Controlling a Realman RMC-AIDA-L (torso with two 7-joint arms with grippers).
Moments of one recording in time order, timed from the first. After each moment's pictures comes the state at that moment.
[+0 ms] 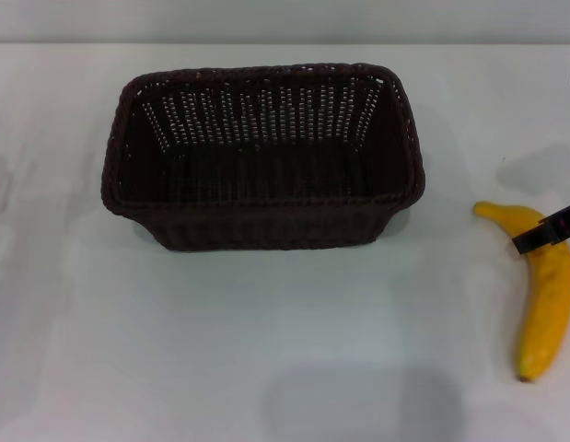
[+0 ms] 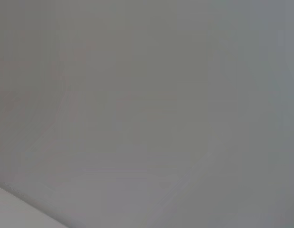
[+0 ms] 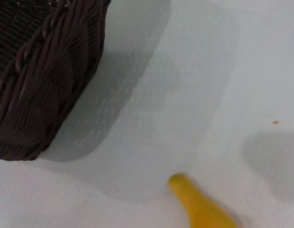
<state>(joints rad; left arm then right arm) -0.34 -2.08 0.52 0.22 -2.19 -1.17 2.17 0.54 2.01 -1.28 -1.23 0.54 1.43 -0.48</state>
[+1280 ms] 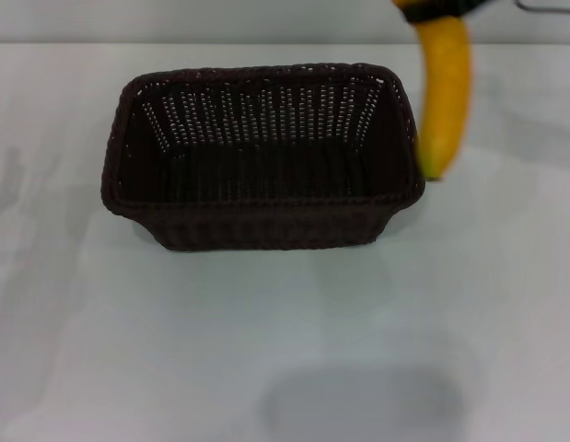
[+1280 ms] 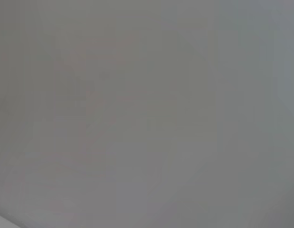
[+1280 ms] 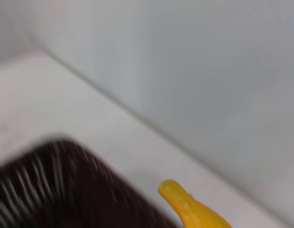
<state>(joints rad) -0.35 -2.08 0.52 0.21 -2.19 -1.22 2.17 0.84 2.01 -1.04 -1.32 0.76 1.40 -0.73</state>
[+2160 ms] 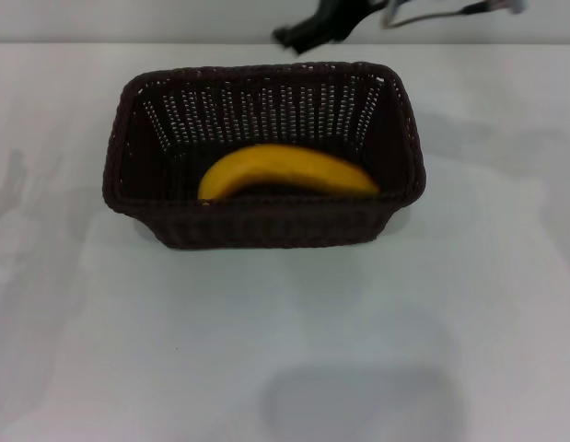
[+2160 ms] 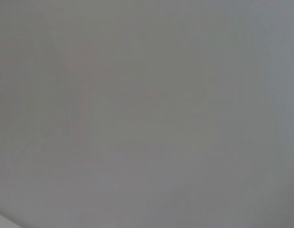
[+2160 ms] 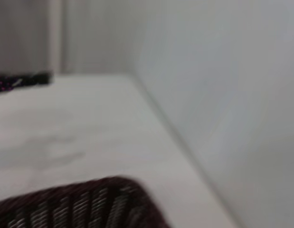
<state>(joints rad) -0.36 -2.08 0.52 0.19 -2.19 -1.23 2.17 0.92 2.02 -1.34 -1.13 0.93 1.09 -0.98</state>
